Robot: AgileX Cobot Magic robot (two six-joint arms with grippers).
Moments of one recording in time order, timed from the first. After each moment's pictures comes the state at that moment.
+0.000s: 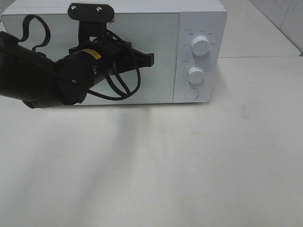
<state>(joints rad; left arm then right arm) -0.71 1.94 -1.02 -0.53 -0.64 0.27 0.08 0.00 -0.51 -0.12 1.01 0.13</state>
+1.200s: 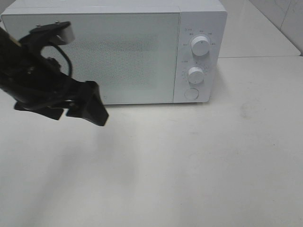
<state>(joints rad) -0.49 1.53 -0.98 -0.45 0.73 0.27 0.08 0.00 -0.51 -0.12 1.01 0.13</state>
